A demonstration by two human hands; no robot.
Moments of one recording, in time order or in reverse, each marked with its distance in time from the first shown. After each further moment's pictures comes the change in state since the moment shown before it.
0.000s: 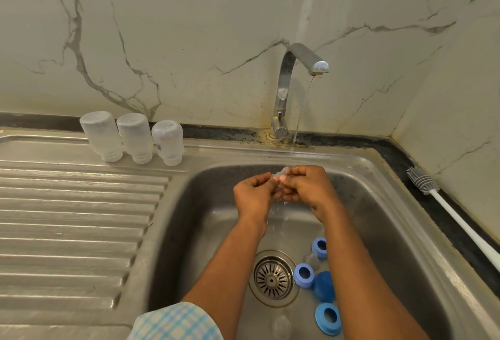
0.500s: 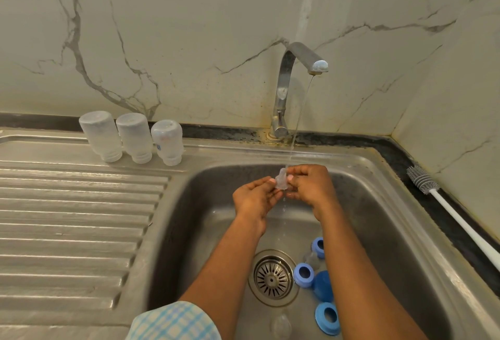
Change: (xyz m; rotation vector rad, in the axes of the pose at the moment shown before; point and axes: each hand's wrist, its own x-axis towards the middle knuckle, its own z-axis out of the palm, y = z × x) left_hand -0.001 0.004 -0.001 -0.189 -0.021 -0.181; right_hand 0.009 0.006 0.000 -0.064 0.113 0.005
